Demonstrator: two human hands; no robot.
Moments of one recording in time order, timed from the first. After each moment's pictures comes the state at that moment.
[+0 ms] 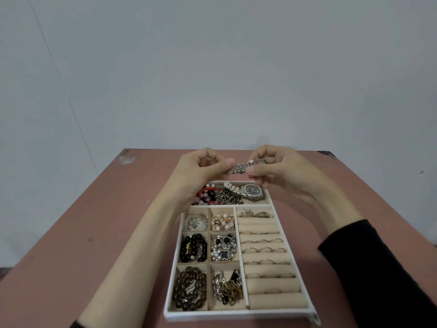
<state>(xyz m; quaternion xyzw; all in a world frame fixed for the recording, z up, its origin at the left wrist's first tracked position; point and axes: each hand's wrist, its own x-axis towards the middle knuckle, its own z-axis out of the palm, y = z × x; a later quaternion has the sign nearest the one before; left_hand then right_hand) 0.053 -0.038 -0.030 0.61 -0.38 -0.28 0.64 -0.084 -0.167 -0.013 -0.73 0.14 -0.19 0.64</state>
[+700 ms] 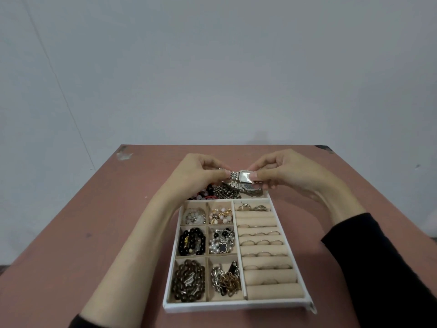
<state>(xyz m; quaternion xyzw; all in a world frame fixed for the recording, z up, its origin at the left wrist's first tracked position) 0.051 -0.032 -0.031 0.73 -0.43 -0.22 0.49 -0.095 -0.177 -0.018 -0.81 0.21 -0.12 0.53</state>
